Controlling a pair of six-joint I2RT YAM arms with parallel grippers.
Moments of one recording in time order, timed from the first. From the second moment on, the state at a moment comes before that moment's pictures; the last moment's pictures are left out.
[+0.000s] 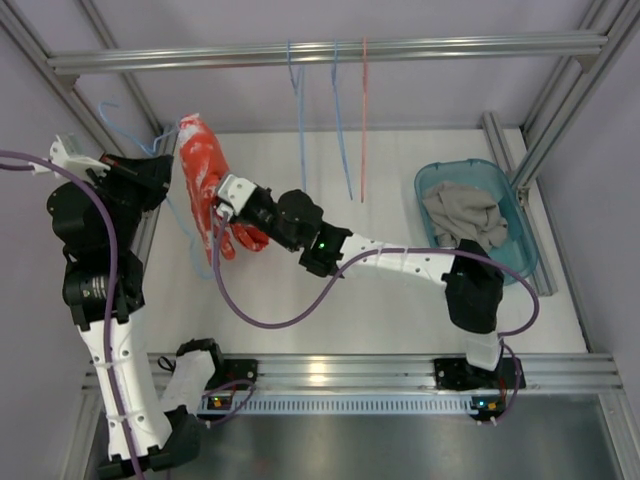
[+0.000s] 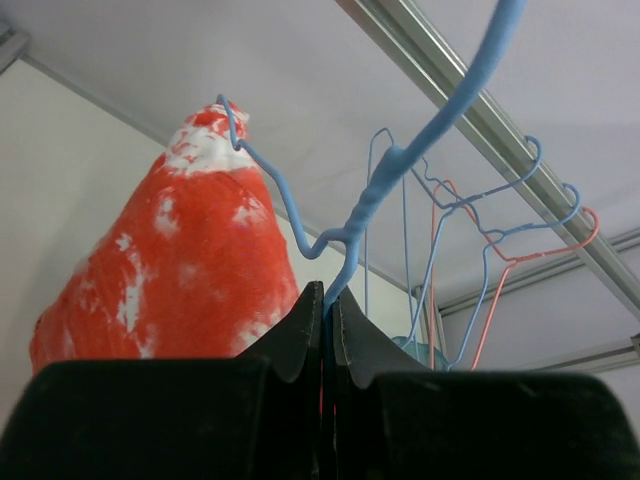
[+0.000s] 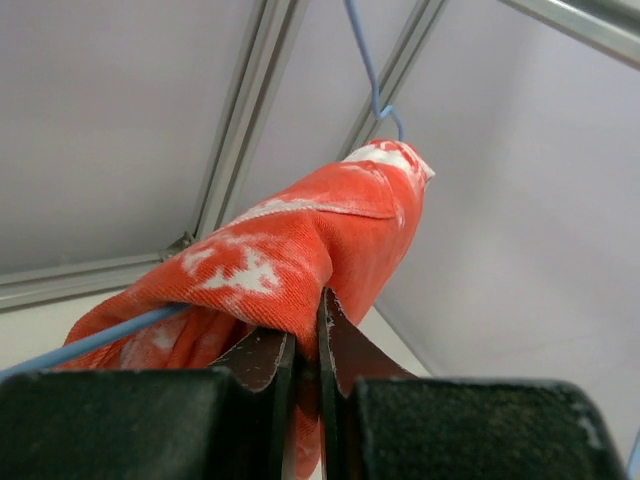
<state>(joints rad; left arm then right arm) 0.20 0.85 1.44 -0.60 0.22 -0.78 1.18 1.92 1.61 0.56 0.19 -0.50</state>
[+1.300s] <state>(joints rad) 0.20 0.72 0.99 -0.55 0.11 -0.60 1.20 1.61 1.82 0.31 0.13 -0.39</state>
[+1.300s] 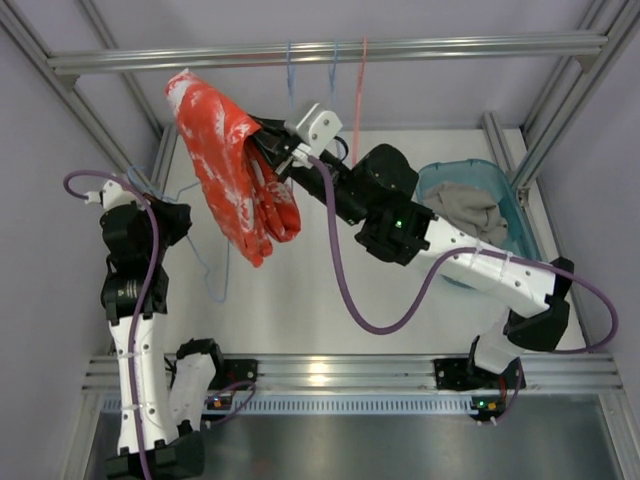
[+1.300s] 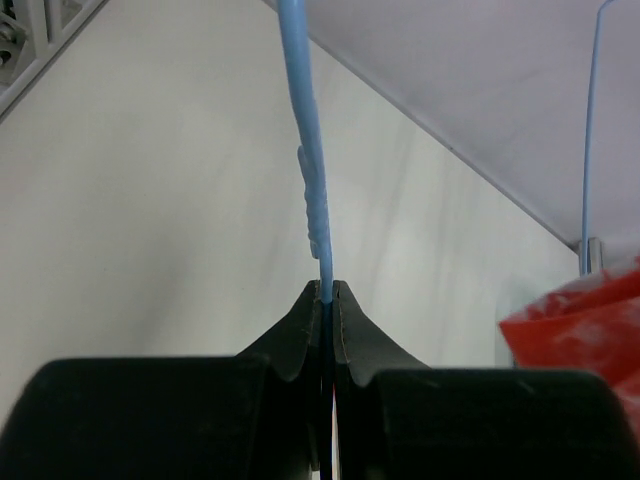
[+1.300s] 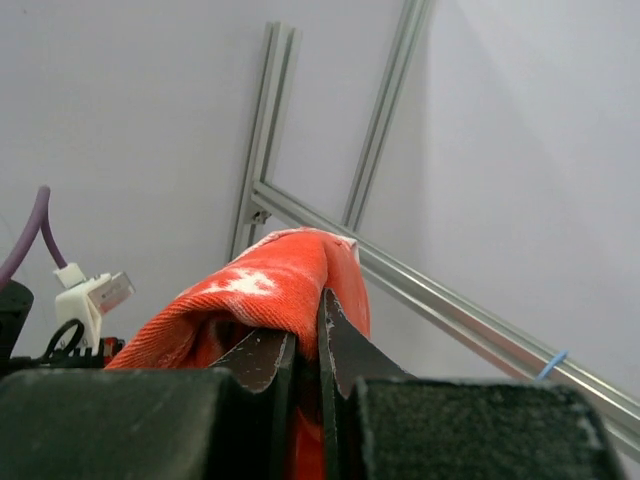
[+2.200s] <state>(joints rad) 0.20 0.74 0.99 -0.54 0.20 -0.62 0.88 0.92 1.57 0.04 0.24 -0.38</state>
